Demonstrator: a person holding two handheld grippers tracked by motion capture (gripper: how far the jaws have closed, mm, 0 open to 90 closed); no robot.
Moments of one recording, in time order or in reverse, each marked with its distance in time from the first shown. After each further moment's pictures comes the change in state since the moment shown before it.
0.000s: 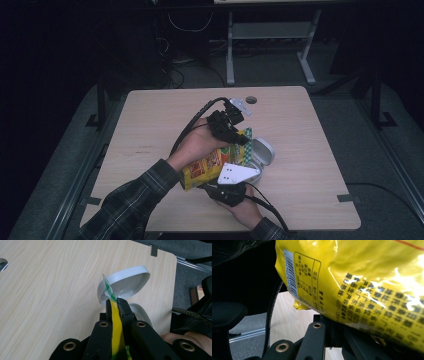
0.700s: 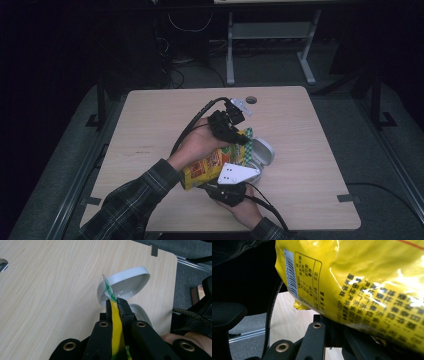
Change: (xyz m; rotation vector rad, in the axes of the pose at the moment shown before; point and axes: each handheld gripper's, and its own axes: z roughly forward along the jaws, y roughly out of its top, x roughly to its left) left arm -0.001 0.002 0.001 0.006 0.003 0.003; right arm 0.000 0.000 0.000 0.001 -0.002 0.003
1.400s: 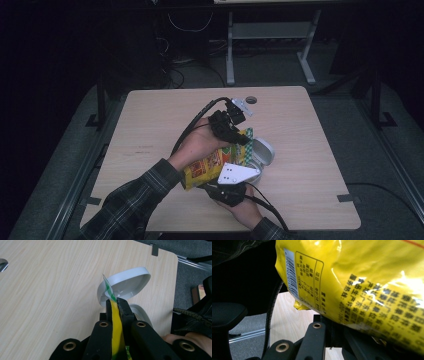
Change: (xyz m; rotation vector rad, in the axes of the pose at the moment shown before) left arm 0.000 0.001 0.001 0.004 0.002 0.001; right arm 0.000 0.000 0.000 -0.002 0.000 0.002
